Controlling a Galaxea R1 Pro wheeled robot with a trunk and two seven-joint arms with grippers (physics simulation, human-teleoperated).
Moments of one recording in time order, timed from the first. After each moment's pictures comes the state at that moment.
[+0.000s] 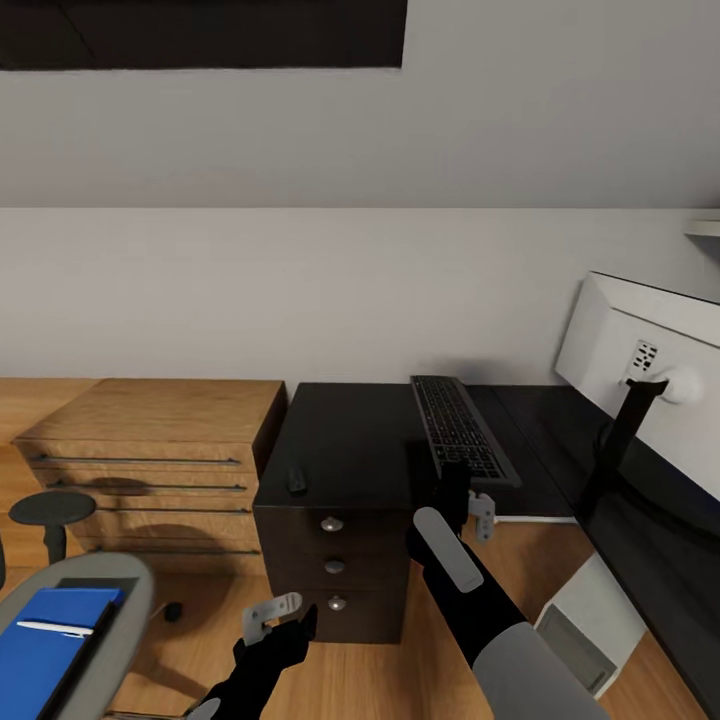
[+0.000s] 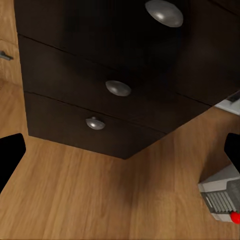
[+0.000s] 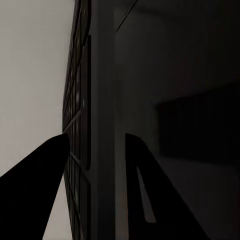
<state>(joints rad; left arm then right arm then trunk) 0.01 -0.03 -0.32 -1.44 0.50 0.26 0.33 -0.62 0.17 0.33 -0.98 -1.42 -0.89 -0.41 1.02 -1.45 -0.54</state>
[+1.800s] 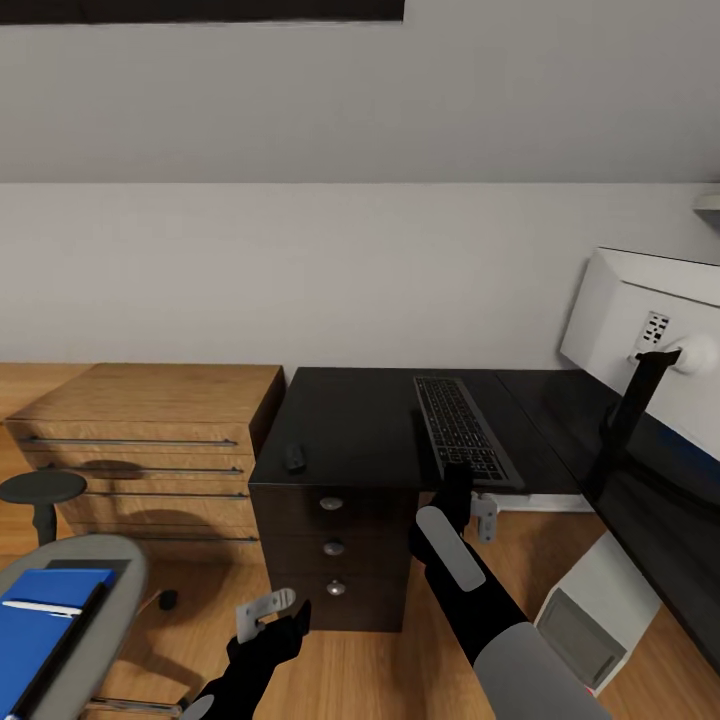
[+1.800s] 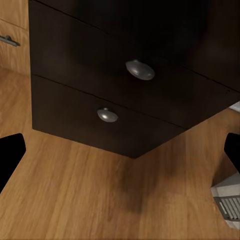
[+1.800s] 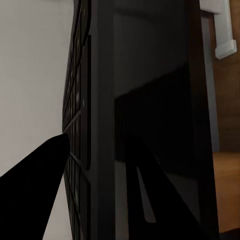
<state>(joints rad) 0.01 -0.03 -0.29 -1.44 0.51 0.26 0.33 -0.62 0.17 0.31 -0.98 -1.42 -0.88 -0.42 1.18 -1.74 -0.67</state>
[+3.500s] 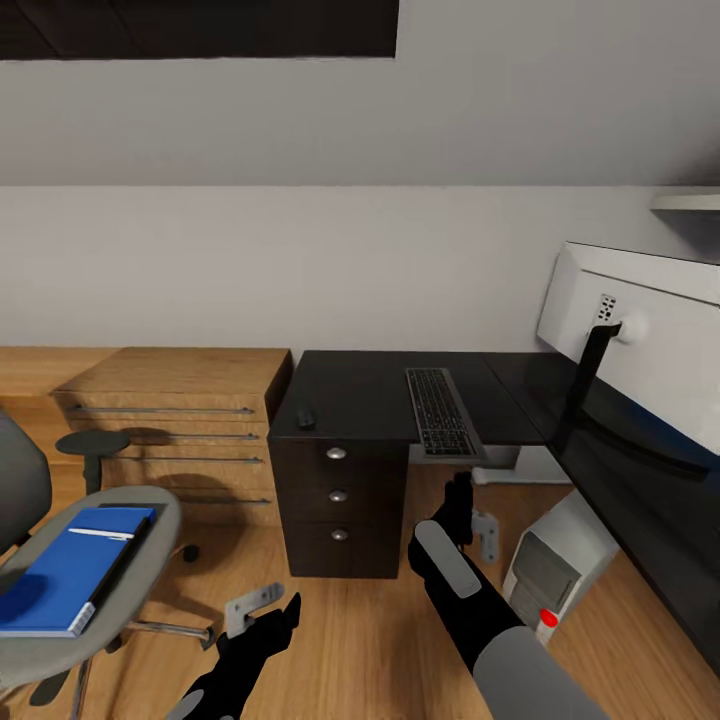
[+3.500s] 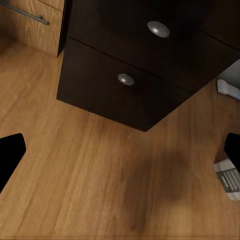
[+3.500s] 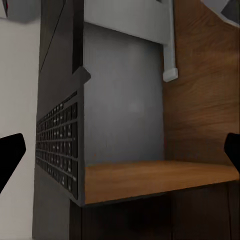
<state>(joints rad) 0.01 -0.03 -0.25 -1.46 0.51 0.26 0.33 -0.62 0.17 0.31 -0.86 -1.41 -0.89 -0.43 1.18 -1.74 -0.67</state>
